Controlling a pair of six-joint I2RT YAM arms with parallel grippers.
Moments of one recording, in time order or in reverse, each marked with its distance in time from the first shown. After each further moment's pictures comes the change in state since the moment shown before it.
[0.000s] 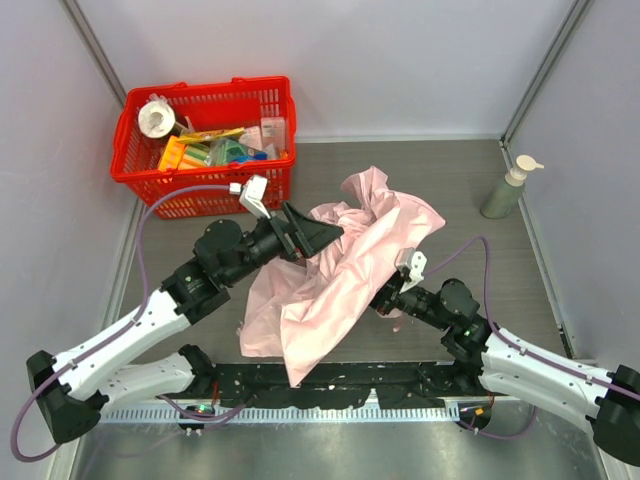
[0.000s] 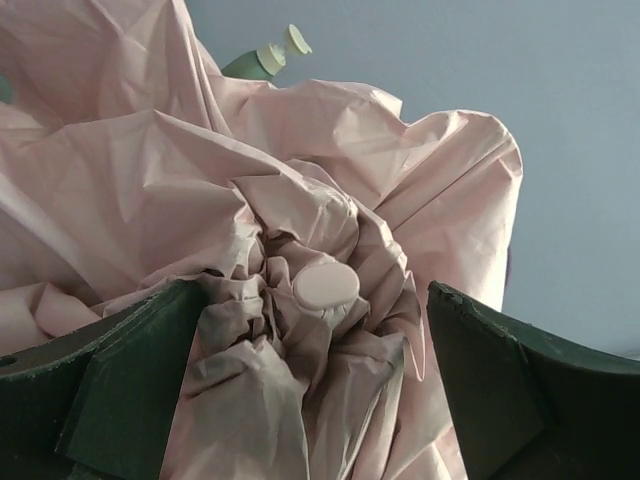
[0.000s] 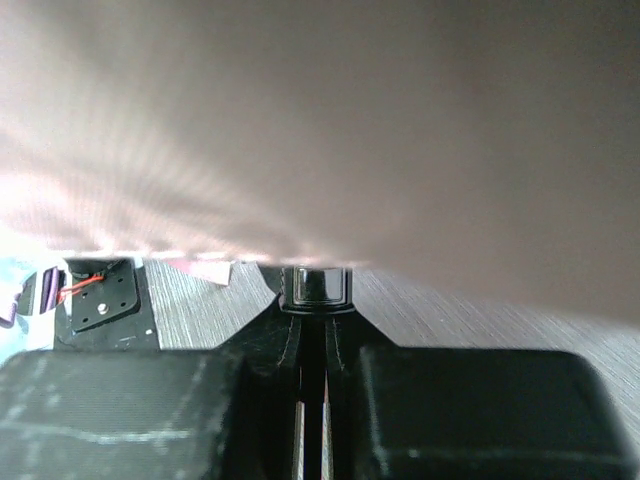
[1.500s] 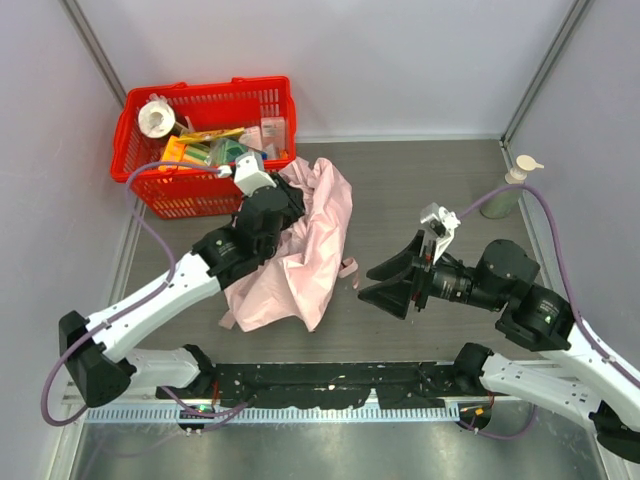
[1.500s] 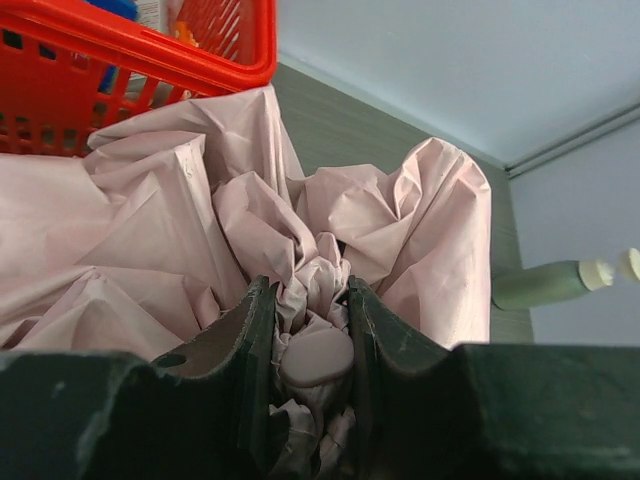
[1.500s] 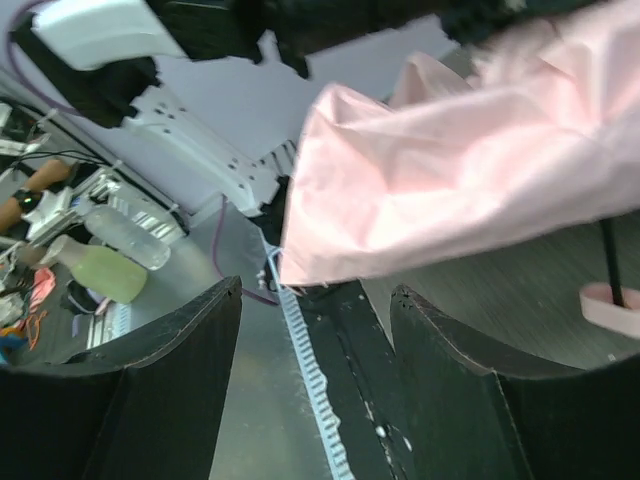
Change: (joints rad) left arm 0.013 0.283 0.244 -0.241 -0.706 0.148; right arm 0.036 -0.024 0.738 -1.001 -0.082 0.329
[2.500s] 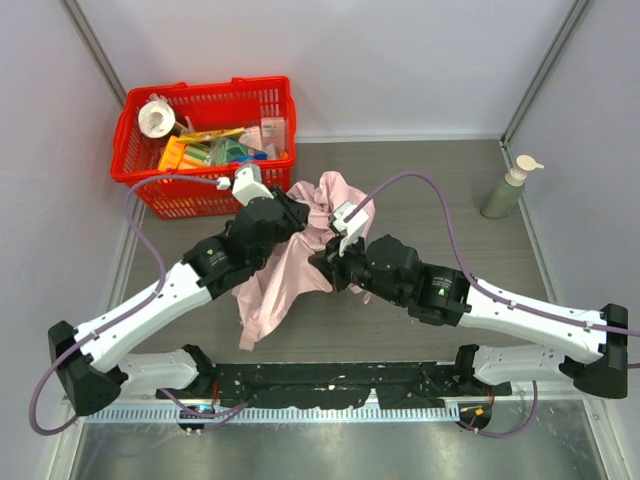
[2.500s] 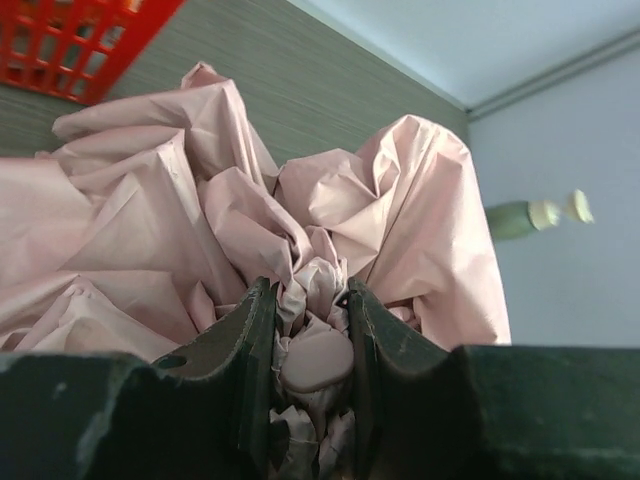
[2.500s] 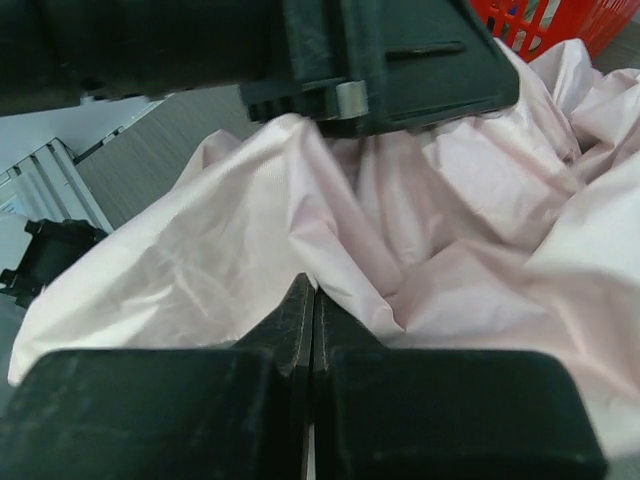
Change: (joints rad) left arm -0.023 -0.008 0.022 -0.156 0.087 -0.166; right arm 0.273 0.452 0.074 0.222 0.571 -0.237
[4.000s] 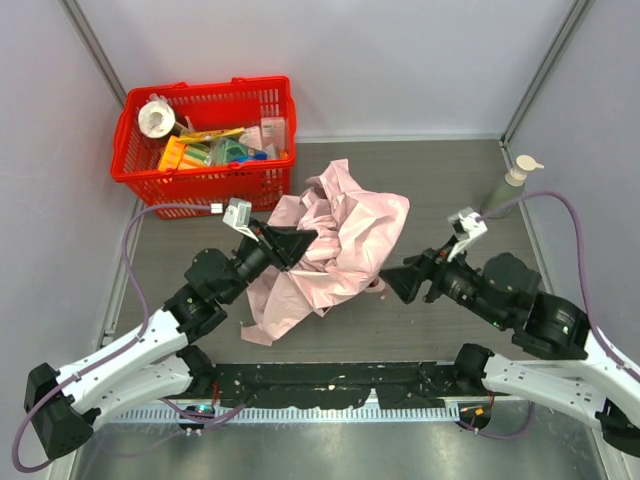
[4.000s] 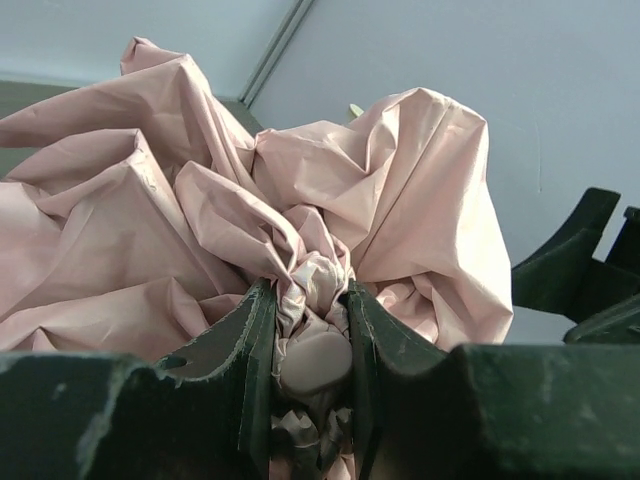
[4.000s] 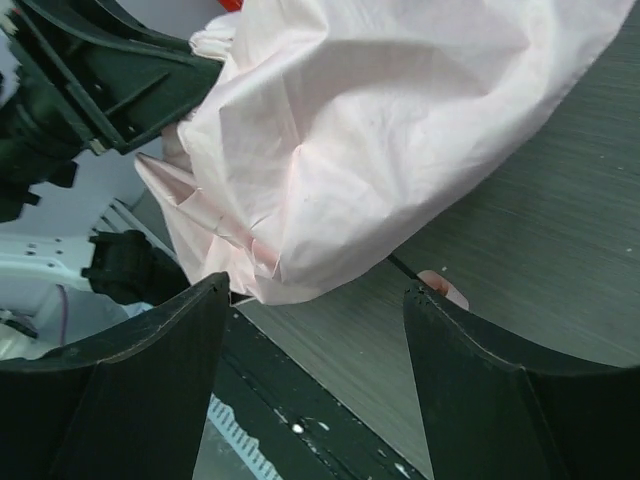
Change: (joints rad) left arm 0.023 -0.381 -0.540 0.742 0.514 0.370; right arm -0.191 -0.459 0.002 -0.477 -0.061 0.242
